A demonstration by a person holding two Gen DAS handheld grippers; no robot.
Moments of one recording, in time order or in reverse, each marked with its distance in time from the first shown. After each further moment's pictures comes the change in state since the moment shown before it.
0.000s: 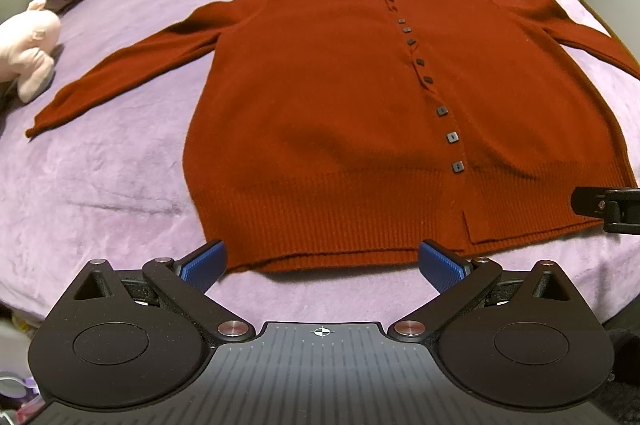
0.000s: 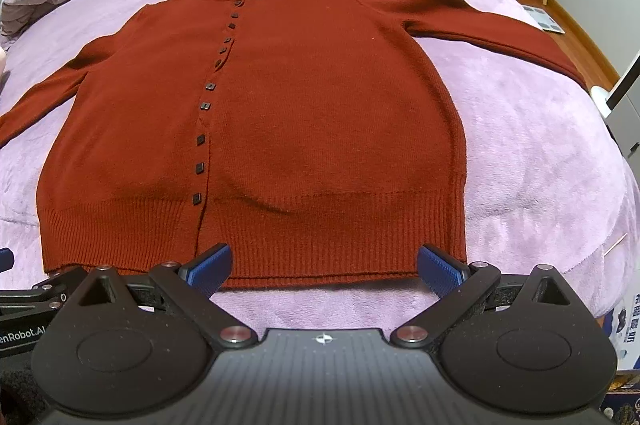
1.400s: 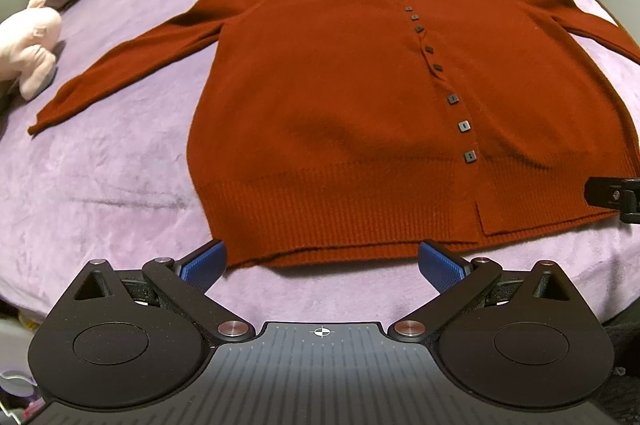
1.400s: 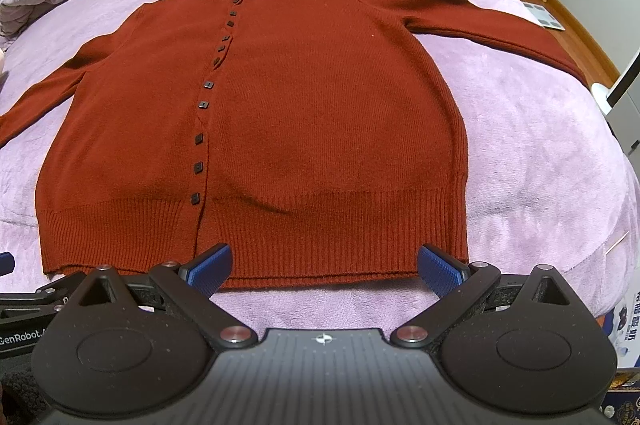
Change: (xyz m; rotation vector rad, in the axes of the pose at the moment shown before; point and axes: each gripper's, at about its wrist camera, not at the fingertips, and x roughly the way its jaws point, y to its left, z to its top) left arm 0.006 0.000 0.001 0.011 0.032 0.023; right arm 0.002 0.000 -0.001 0.003 0.005 -0.001
